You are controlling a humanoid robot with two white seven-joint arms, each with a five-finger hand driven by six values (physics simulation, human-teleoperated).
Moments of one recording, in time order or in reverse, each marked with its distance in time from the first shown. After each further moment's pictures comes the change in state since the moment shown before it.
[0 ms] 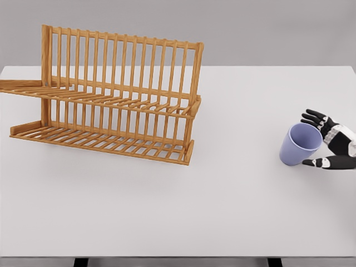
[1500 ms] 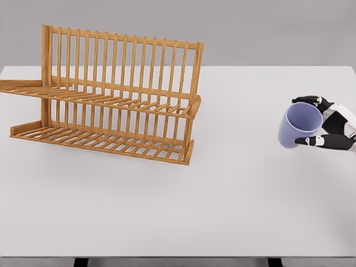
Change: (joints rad) left arm 0.000 0.000 0.000 0.000 0.000 0.000 0.000; right arm -0.064 0.025 -0.046 -0.113 0.024 0.051 0.000
